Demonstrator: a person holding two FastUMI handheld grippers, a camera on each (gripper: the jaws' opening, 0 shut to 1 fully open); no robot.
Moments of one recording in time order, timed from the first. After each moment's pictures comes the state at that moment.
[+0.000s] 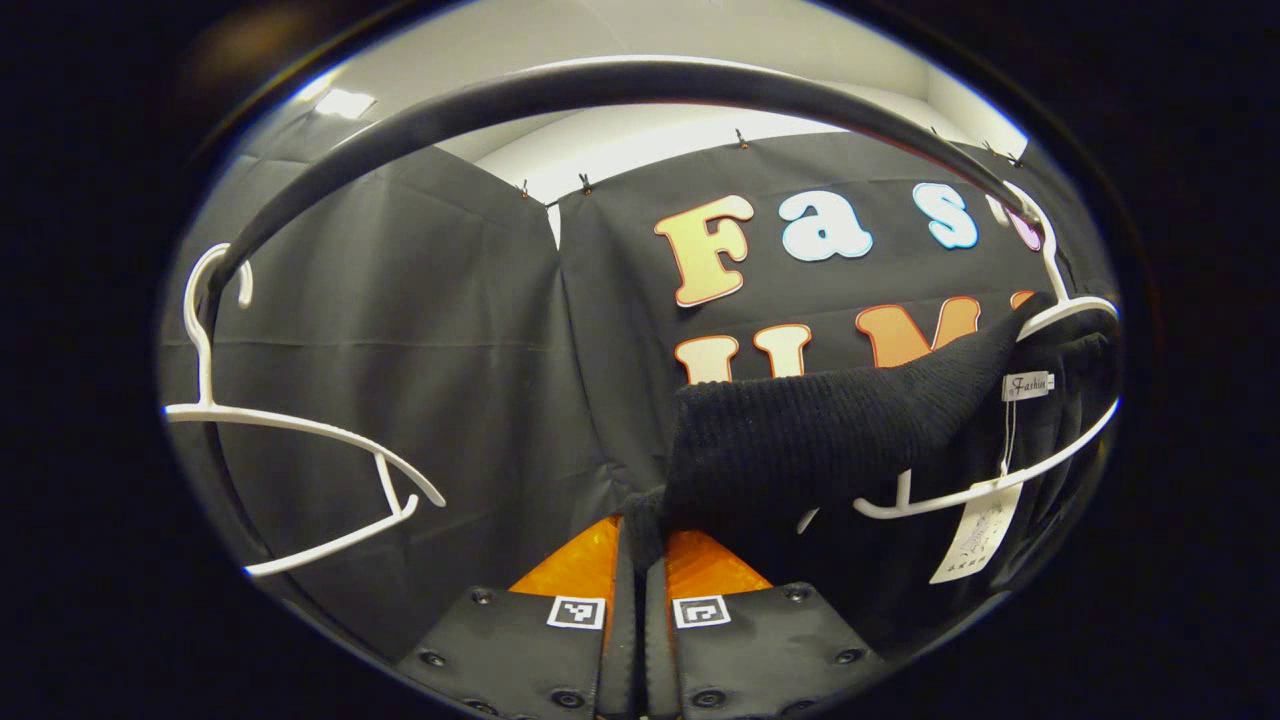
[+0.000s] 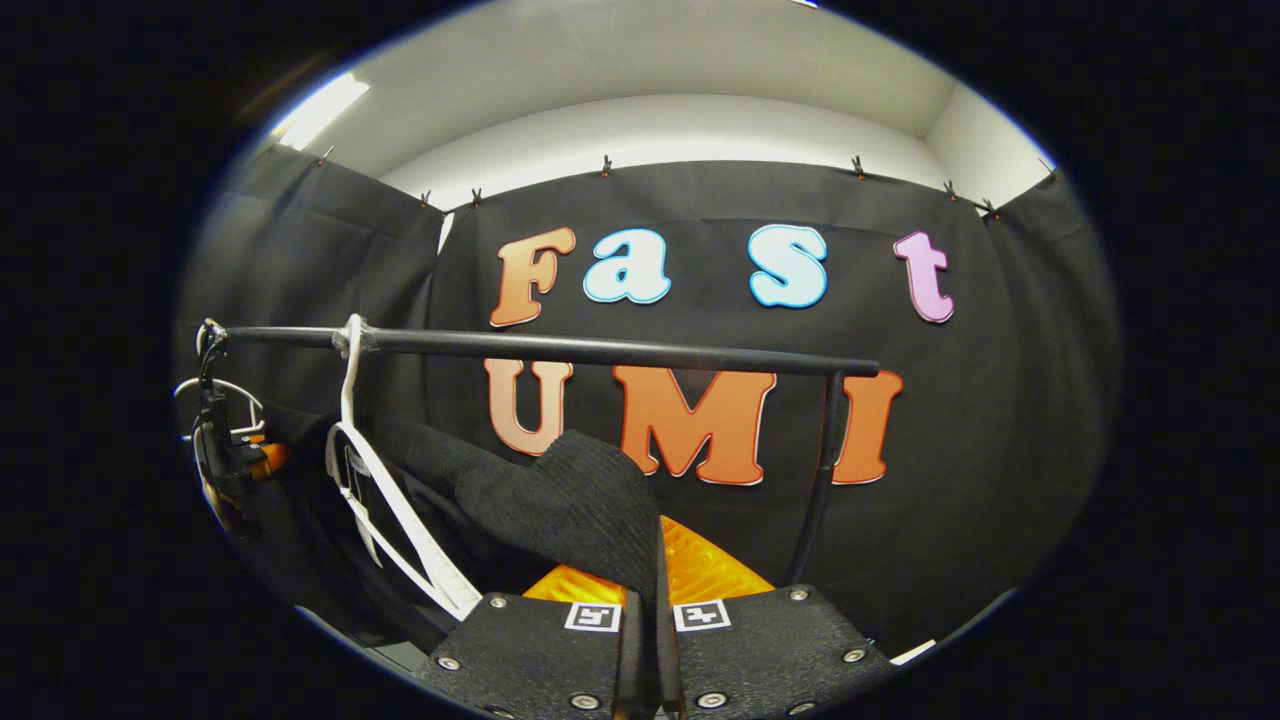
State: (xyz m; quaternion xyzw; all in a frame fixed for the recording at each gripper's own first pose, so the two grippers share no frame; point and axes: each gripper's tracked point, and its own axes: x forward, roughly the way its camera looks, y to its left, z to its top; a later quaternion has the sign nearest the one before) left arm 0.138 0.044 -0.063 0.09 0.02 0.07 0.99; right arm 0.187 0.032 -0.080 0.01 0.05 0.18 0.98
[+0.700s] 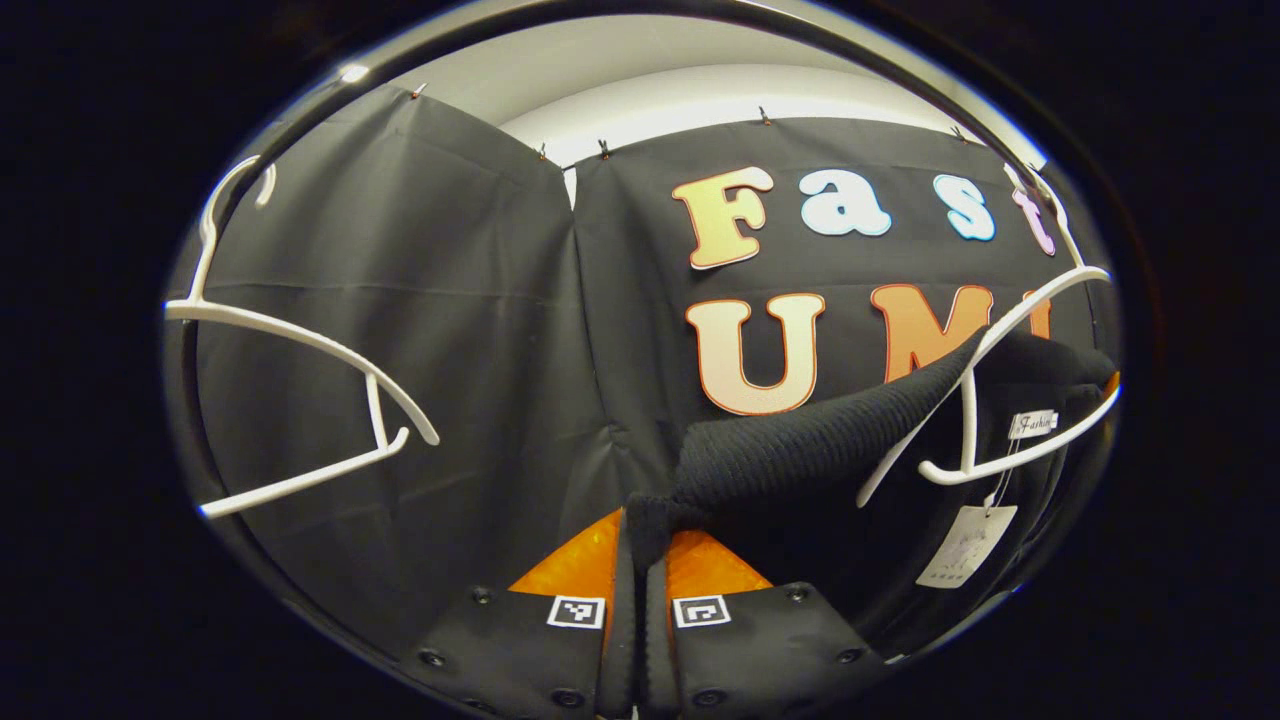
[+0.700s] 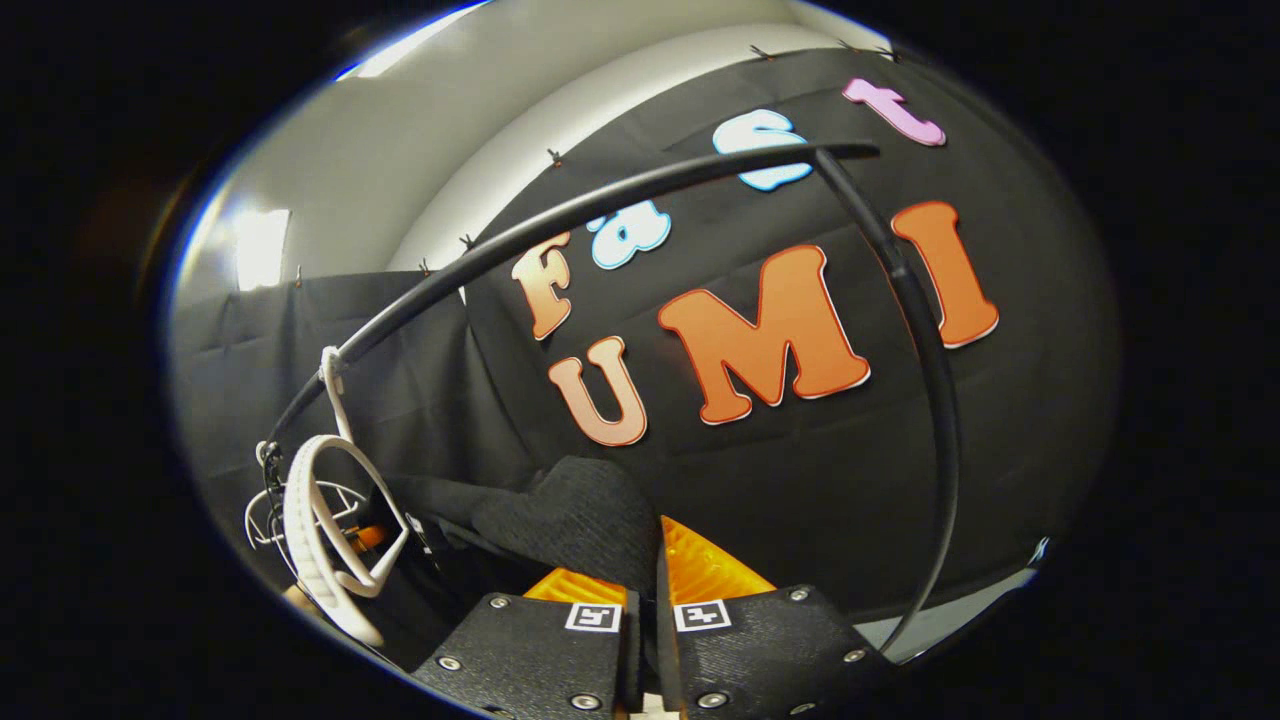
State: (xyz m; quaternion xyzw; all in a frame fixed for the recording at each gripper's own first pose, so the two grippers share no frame) left arm 0.142 0.051 -0.111 0.05 0.07 0.07 0.99; right arm 0.228 0.044 -0.185 0.24 0.14 0.28 0.92
